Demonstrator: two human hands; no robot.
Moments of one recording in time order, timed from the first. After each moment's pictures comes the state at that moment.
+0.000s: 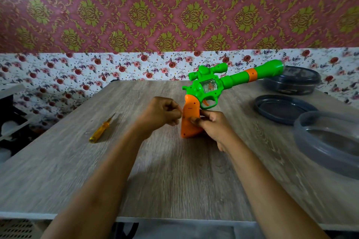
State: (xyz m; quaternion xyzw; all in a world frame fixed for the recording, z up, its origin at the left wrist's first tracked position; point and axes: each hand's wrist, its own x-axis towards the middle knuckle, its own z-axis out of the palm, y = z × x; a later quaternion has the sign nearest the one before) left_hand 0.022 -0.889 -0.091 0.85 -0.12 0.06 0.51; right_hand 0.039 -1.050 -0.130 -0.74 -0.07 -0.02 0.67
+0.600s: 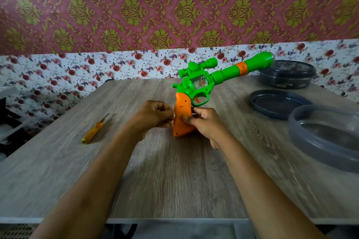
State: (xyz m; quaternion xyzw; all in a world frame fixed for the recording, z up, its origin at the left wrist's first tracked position) left_hand 0.026 -0.892 -0.098 0.82 -0.05 0.00 0.57; right_hand 0.043 -1.050 -0.133 -0.75 -0.09 -0.01 0.65
